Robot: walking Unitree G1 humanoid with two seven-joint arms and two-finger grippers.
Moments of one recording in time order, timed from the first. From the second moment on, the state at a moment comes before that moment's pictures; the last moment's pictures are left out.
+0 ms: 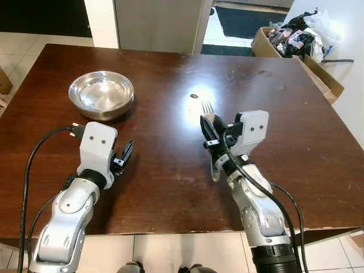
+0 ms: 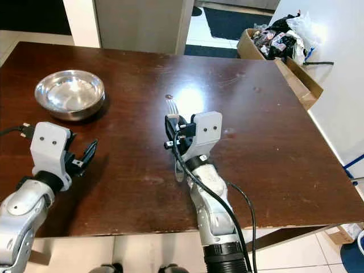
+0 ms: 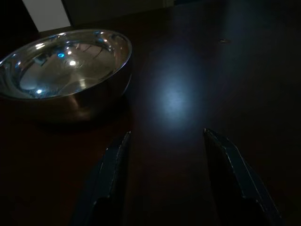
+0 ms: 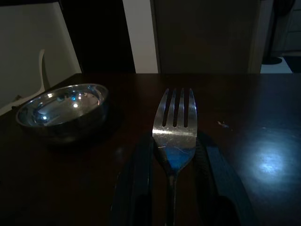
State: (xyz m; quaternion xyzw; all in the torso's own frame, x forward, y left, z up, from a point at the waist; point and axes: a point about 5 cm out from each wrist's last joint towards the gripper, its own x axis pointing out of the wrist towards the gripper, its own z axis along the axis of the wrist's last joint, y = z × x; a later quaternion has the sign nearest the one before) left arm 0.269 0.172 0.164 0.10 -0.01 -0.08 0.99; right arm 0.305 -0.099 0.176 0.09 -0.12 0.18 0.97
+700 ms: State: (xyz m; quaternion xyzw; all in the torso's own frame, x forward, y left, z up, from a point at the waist) left arm 0.268 0.173 0.162 0.10 0.00 -0.08 0.99; right arm 0.302 -0.087 0.167 0.11 -0.09 0.20 0.97
